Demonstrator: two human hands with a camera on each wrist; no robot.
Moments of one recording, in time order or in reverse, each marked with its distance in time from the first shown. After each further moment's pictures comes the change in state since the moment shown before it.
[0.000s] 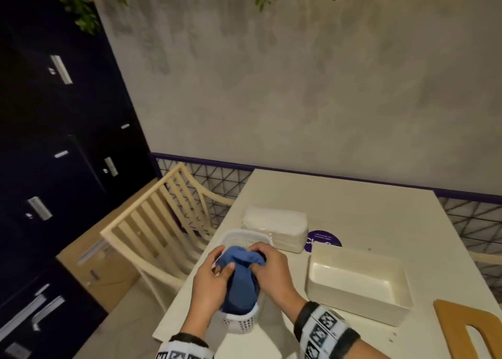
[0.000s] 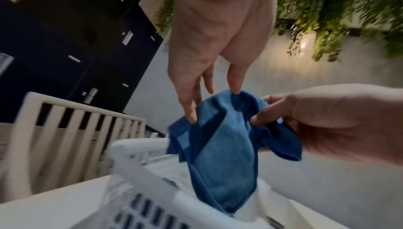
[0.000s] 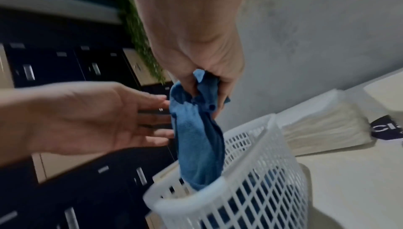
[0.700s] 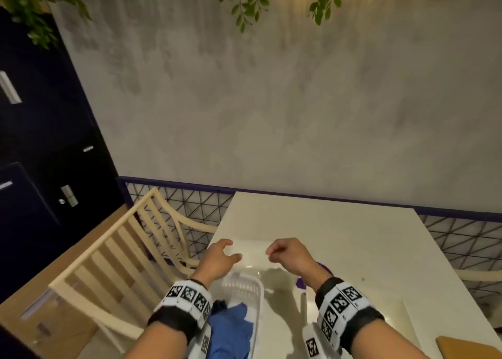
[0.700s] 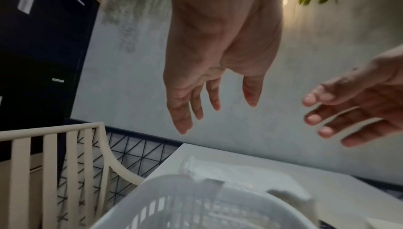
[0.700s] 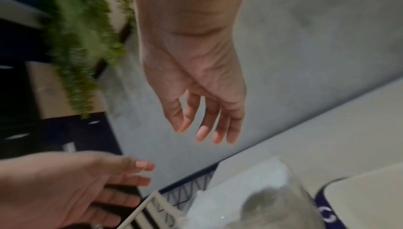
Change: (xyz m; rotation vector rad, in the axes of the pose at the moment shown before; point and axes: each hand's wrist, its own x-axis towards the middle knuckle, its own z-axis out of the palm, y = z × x) left_hand 0.161 0.046 0.042 0.396 -0.315 0.000; right_hand 0.119 0.018 -0.074 -0.095 -0.061 0.319
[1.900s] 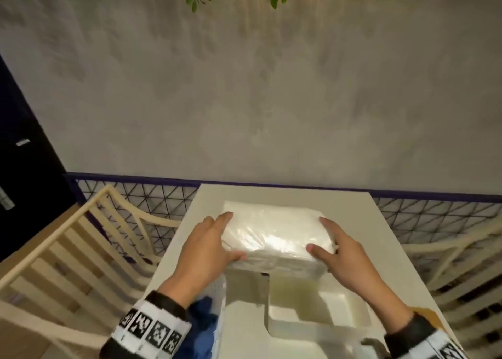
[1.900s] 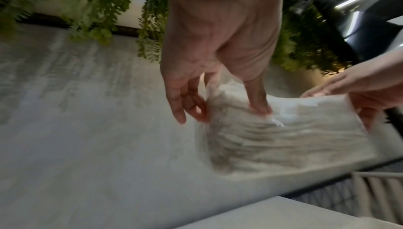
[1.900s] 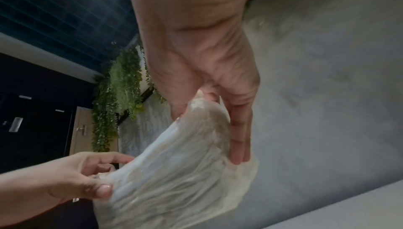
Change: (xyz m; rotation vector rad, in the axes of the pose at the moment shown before) left_hand -0.079 0.091 0.014 0.362 0.076 0.403; right_hand -0.110 0.030 -0.118 -0.169 0.329 0.017
